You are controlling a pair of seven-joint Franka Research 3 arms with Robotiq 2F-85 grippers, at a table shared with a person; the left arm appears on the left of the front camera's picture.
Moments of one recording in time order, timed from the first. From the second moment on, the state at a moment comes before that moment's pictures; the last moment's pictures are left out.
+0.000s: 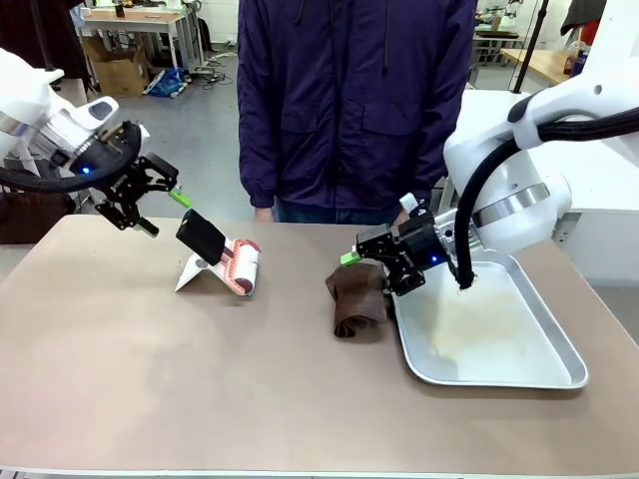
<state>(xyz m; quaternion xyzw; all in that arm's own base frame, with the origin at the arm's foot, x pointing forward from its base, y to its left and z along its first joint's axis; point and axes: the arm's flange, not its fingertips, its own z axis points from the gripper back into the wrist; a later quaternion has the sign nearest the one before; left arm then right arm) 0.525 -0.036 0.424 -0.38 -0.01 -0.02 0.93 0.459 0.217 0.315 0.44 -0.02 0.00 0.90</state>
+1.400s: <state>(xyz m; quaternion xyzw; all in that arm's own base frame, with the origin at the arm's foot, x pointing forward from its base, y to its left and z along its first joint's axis) 0.347 0.029 0.502 -0.55 0.01 -0.14 0.82 0.364 0.178 0.425 0.51 -0.02 0.02 0.86</state>
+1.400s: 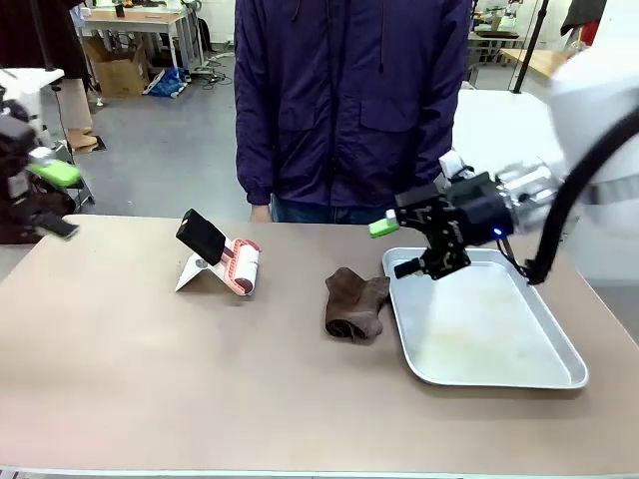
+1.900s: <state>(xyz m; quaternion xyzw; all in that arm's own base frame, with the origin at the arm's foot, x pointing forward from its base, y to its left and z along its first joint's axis) 0.310 0.096 0.466 -0.63 -0.05 -0.15 0.76 0.355 0.031 0.428 0.70 -0.03 0.00 0.72</state>
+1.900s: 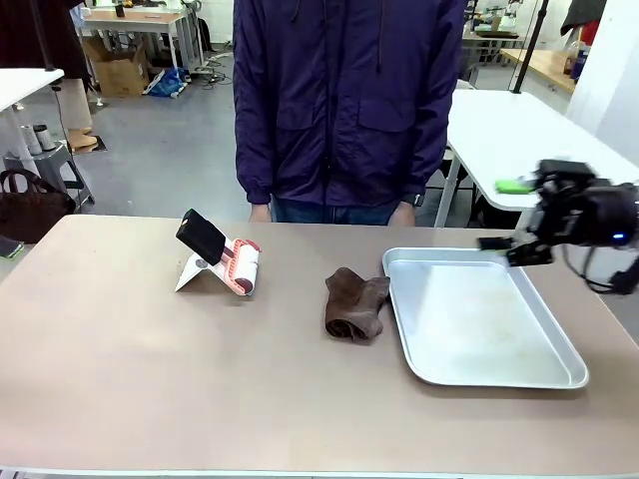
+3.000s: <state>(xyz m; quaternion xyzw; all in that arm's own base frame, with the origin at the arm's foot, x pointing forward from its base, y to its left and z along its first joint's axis) 0.327 0.111 0.443 -0.62 -0.08 -0.14 0.76 0.342 -0.060 0.391 0.72 -0.09 -0.03 0.69</state>
